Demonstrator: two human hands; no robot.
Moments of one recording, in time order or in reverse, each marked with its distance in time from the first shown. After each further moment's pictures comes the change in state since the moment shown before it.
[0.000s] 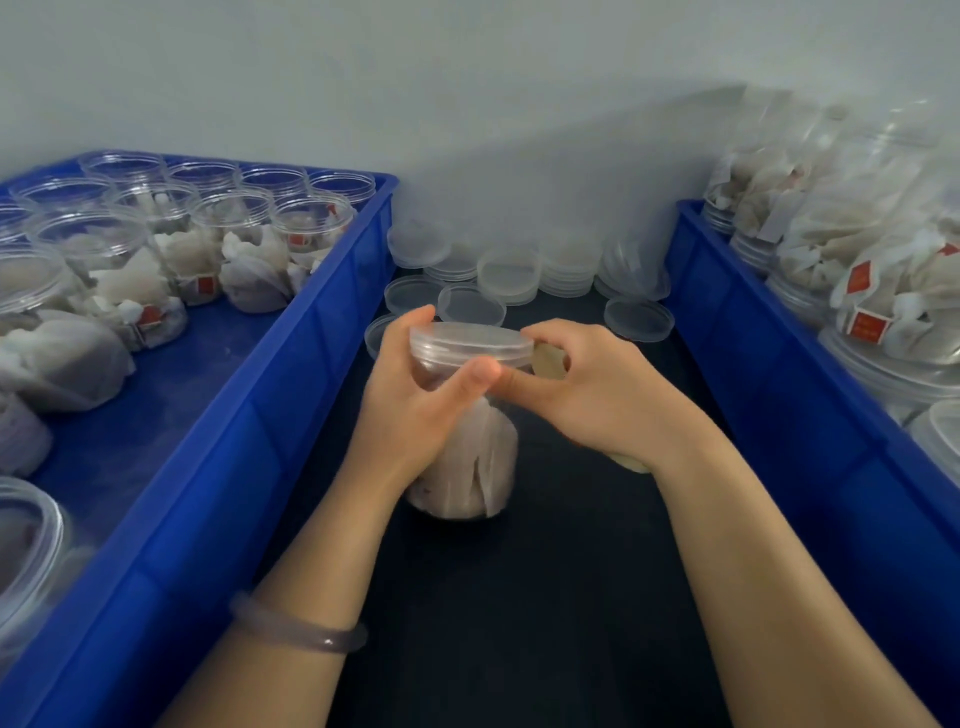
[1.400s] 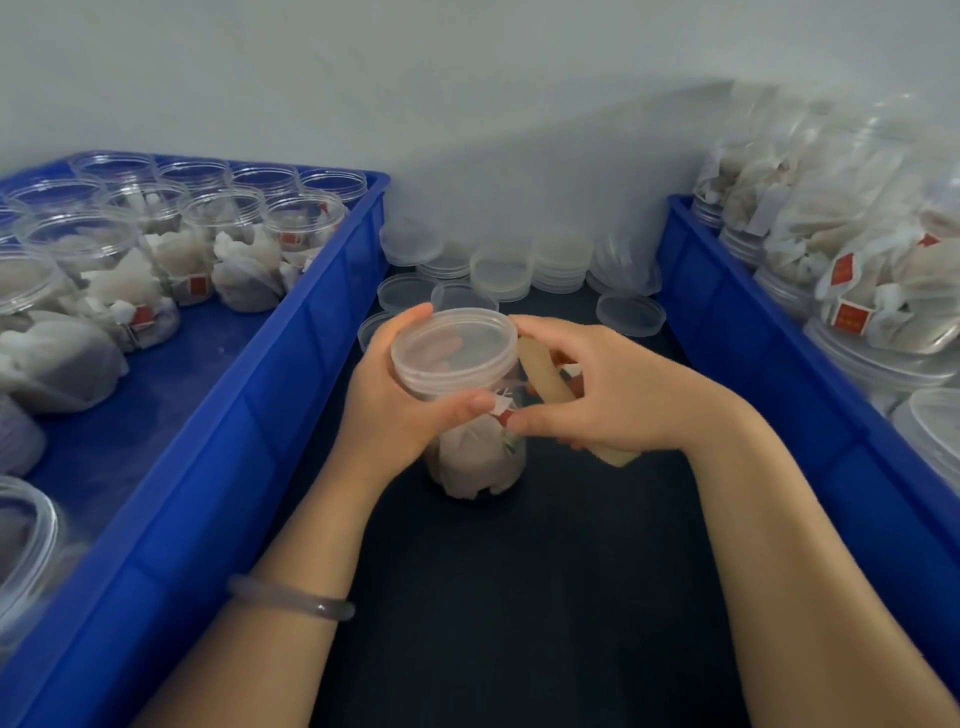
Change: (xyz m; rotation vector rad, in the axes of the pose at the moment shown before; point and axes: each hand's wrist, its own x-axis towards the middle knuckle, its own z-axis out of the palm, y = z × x) left_hand -0.002 -0.007 -0.006 -0.027 -0.094 0.069; right_hand -0.001 0.009 -0.020 -0.086 -0.282 -0.185
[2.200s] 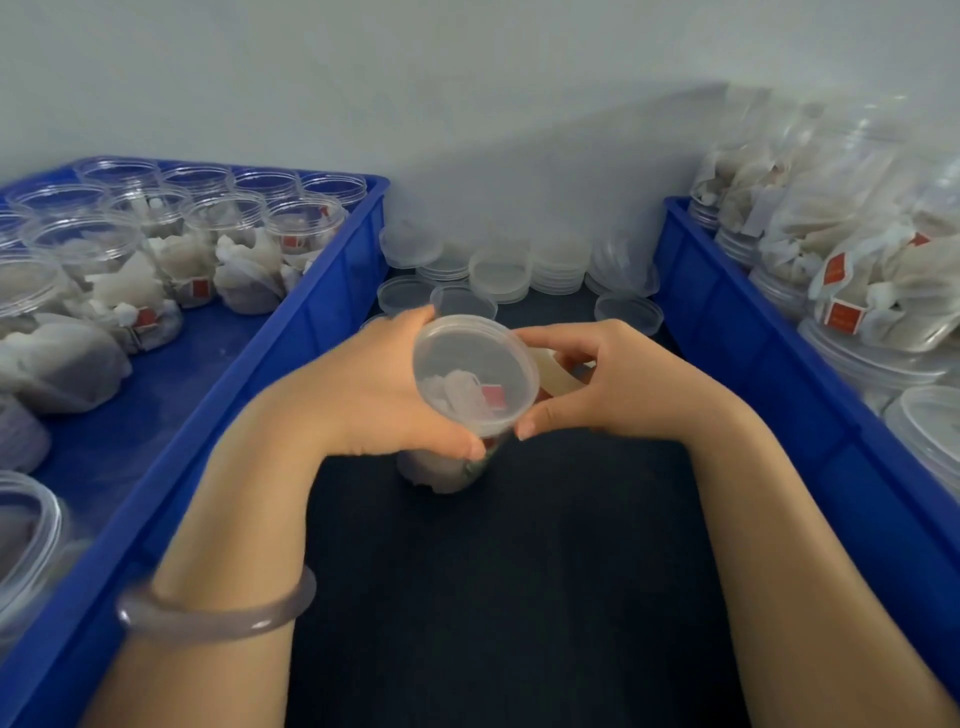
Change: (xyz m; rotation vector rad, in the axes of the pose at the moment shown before) left_hand 0.014 0.067 -0.027 0.615 -0.479 -0.212; right_hand 0.001 0.015 -0.005 0.027 0.087 0.008
